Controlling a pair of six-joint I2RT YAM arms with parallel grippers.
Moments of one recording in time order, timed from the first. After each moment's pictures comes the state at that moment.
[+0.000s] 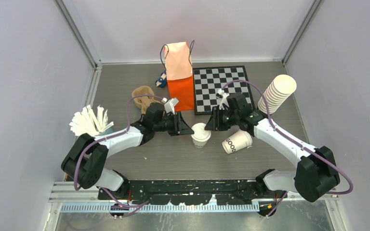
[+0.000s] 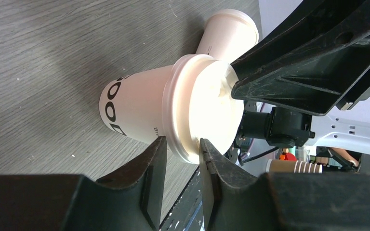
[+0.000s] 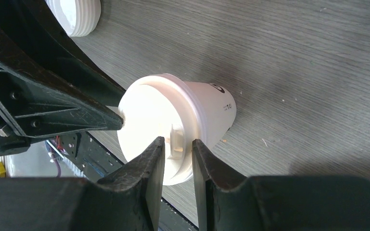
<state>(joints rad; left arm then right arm) -0.61 1.43 0.67 0.24 0.56 -0.78 0.50 1.29 0.86 -0.39 -0.37 0.45</state>
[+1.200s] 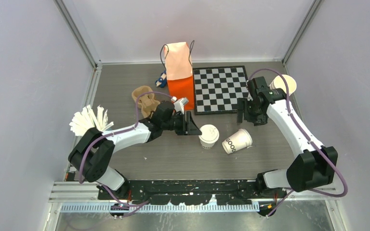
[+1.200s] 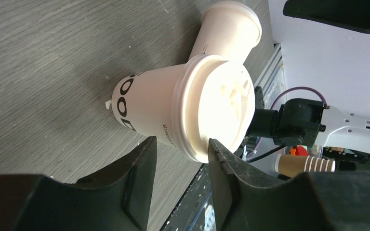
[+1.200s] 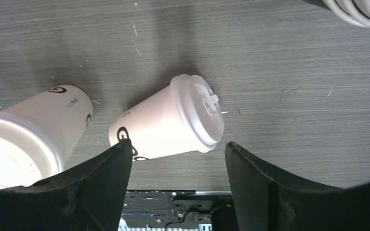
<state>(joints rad) -0.70 1.52 0.79 0.20 0.52 -0.75 0.23 1.34 1.21 -1.06 0.05 0.28</state>
